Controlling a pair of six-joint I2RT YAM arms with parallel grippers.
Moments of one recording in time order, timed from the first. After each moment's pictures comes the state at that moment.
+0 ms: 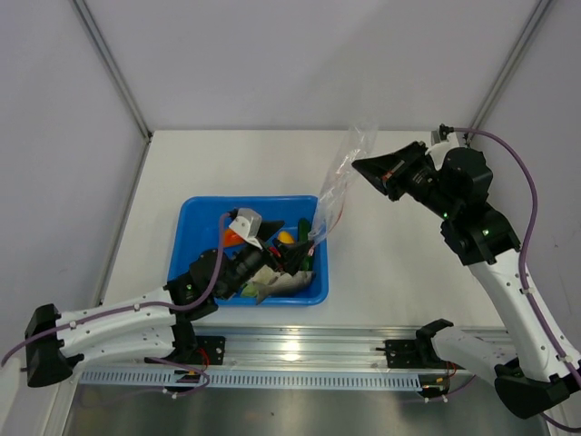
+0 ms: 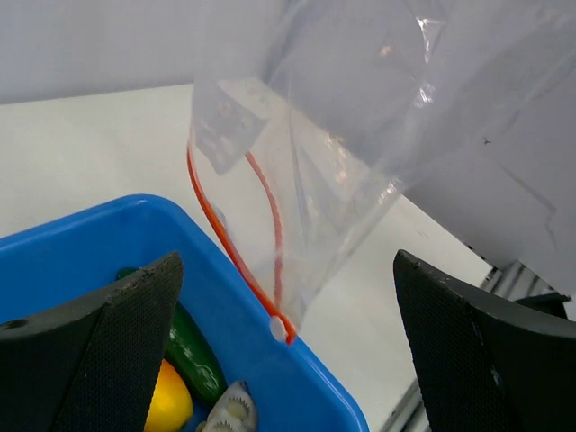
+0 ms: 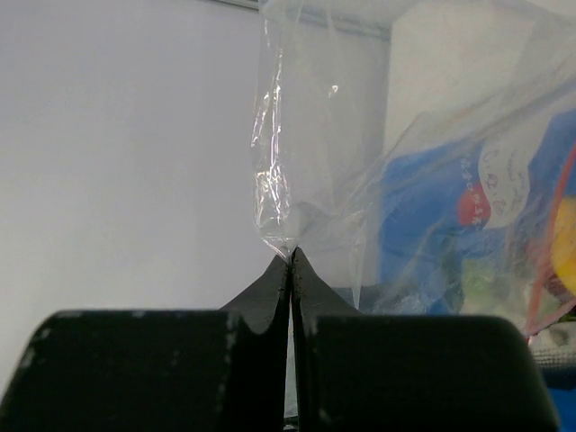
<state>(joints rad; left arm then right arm) -1.12 0.81 0.54 0.37 -0.35 -0.30 0.44 1.02 1.34 -0.43 -0.25 1.25</state>
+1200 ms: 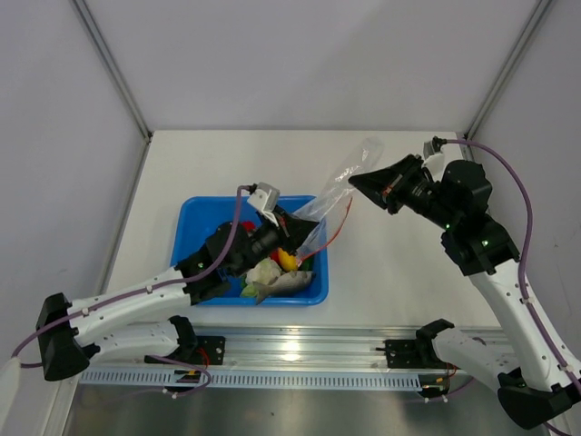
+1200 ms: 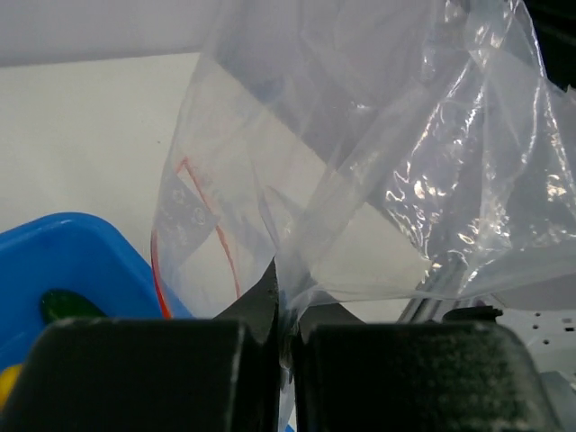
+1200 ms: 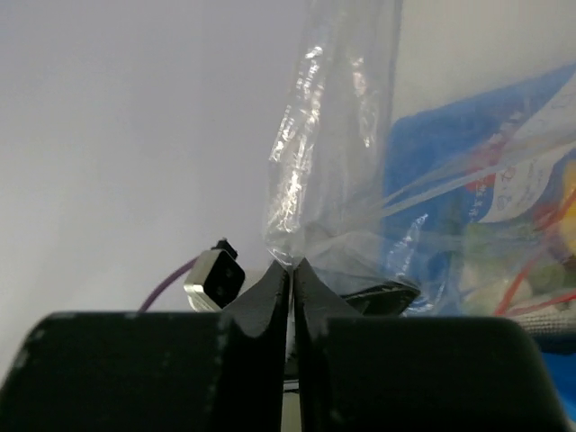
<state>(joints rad) -1.06 1.02 0.78 0.28 -0.22 -0.41 0.44 0.95 1.24 -0.40 -0.35 1.29</state>
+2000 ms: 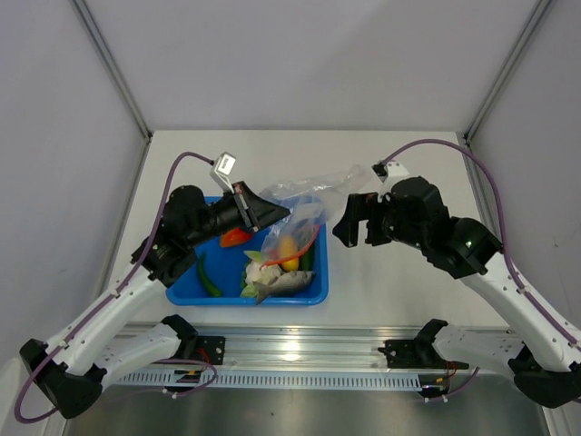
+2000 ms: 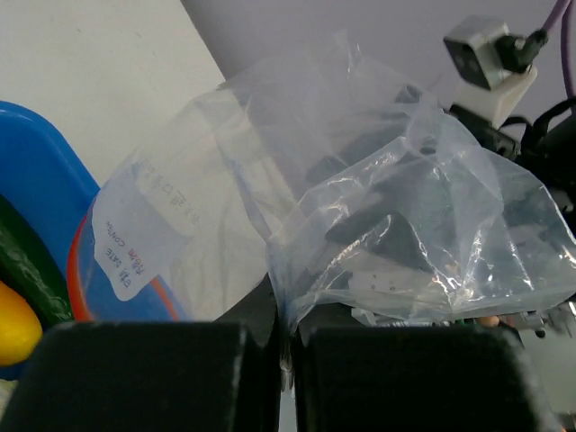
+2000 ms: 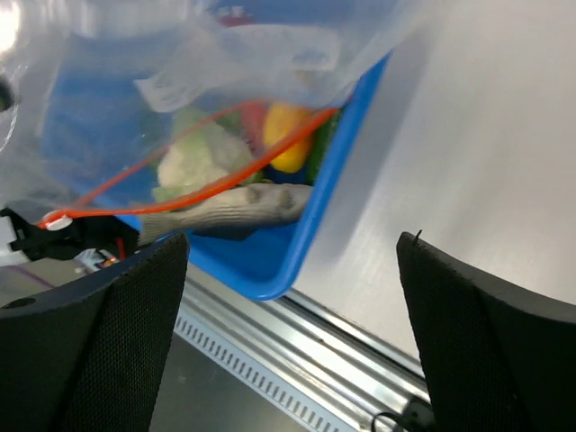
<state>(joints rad) -0.63 0.91 0.94 -0.13 0.34 -0.85 0.77 1.03 1.31 -0.84 0.01 0.50</state>
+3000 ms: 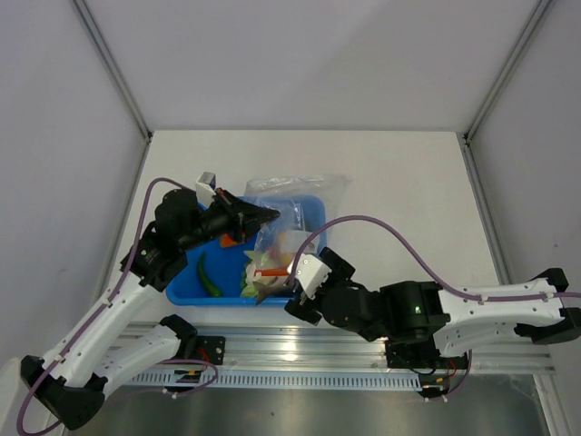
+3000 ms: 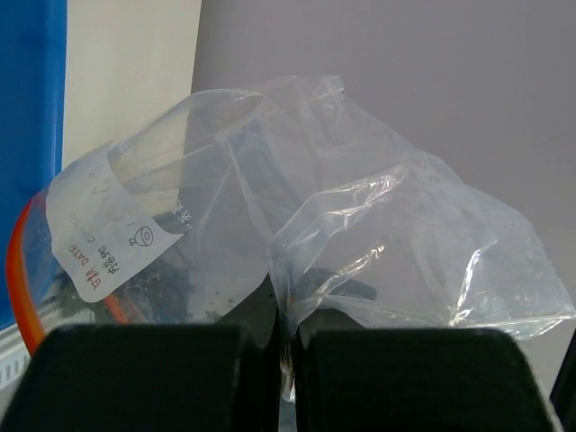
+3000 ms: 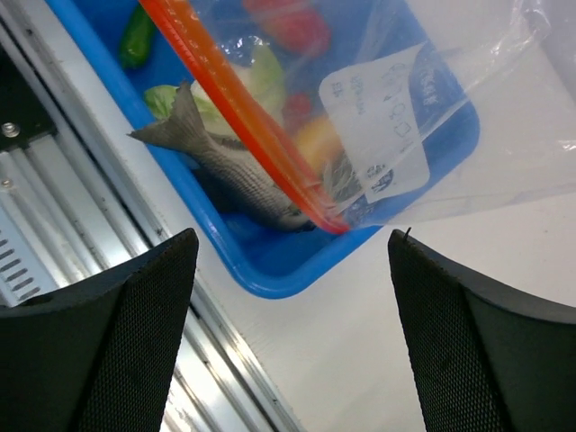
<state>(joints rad) -0.55 0.84 0.93 -0.32 0.34 -1.52 1.63 1.11 1.18 -0.64 0.71 0.09</state>
